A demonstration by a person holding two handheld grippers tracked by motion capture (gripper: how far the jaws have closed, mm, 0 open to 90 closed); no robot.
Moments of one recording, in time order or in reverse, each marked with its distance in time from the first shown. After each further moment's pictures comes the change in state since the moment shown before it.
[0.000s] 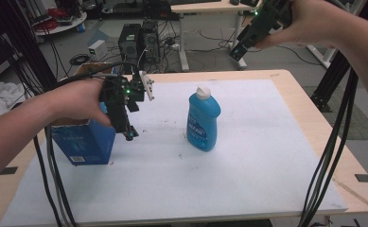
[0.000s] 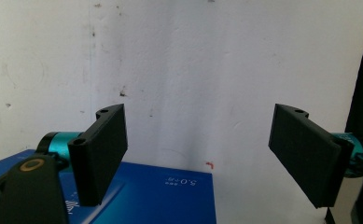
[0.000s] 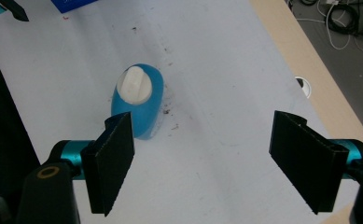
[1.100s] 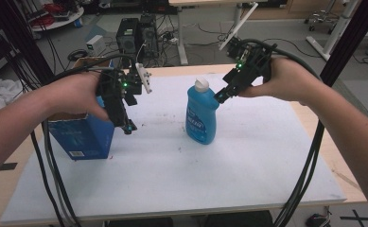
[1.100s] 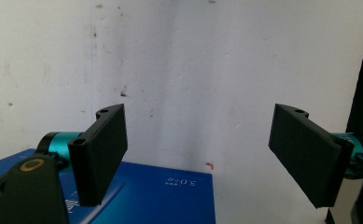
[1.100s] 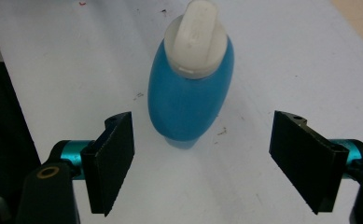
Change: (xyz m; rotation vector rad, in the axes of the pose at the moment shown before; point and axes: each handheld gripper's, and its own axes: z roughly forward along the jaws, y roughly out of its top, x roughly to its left) left arm -0.001 0.000 -0.001 0.000 0.010 -0.001; right arm 0.047 -0.050 0.085 -0.061 0.066 0.059
